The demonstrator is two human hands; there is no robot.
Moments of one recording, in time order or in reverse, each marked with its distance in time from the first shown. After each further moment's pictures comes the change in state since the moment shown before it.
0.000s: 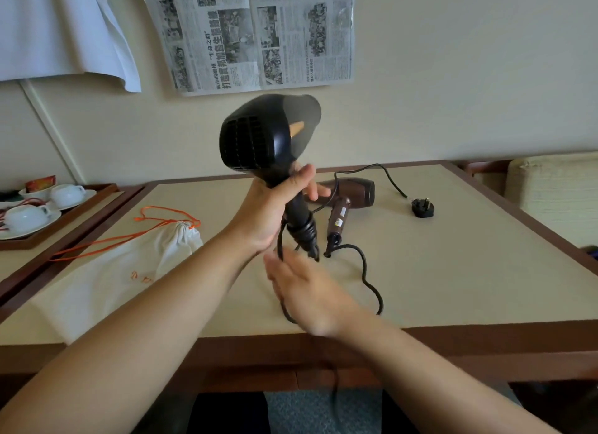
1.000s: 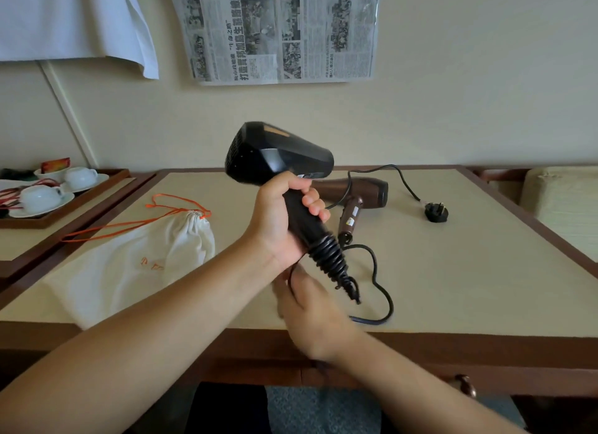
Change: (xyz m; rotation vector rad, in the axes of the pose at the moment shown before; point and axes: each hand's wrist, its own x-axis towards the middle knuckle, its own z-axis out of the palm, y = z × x) left_hand -0.020 -0.001 0.003 -0.472 0.195 -0.302; right_hand -0.008 0.026 0.012 -0.319 -0.060 0.030
